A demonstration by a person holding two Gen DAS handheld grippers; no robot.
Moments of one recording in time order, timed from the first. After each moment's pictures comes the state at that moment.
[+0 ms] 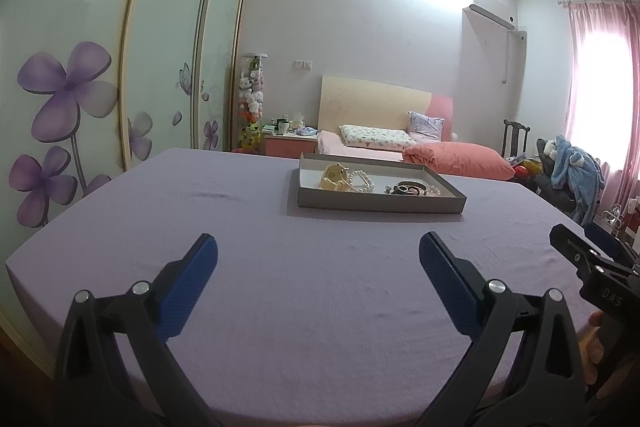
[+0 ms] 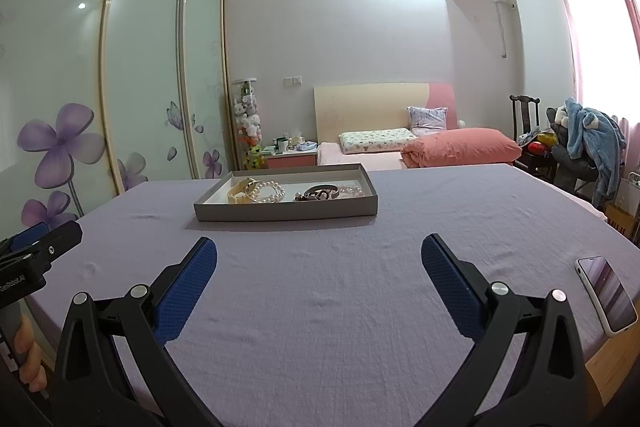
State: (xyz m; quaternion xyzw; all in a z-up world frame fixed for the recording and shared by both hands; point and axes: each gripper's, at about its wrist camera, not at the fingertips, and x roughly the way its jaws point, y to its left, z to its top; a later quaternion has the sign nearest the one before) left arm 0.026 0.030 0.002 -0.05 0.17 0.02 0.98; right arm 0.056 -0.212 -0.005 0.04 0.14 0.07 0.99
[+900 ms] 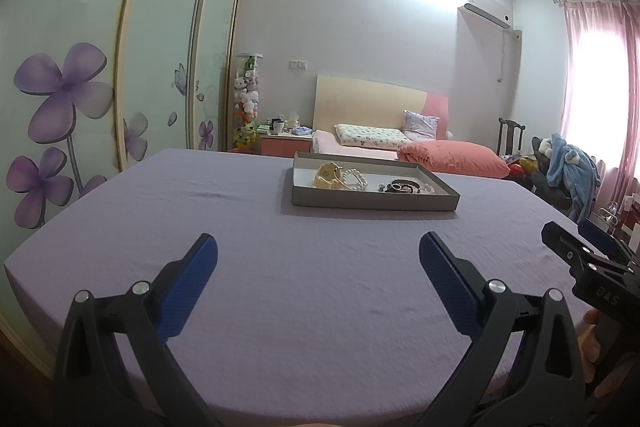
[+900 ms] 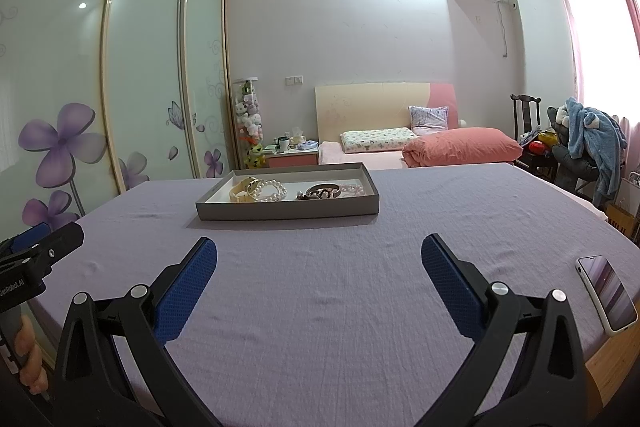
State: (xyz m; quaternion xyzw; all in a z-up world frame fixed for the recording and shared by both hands) left arm 0.021 0.020 0.000 -0.05 0.17 0.01 0.98; right arm 0.055 -0.209 -0.006 0.04 0.14 0.07 0.99
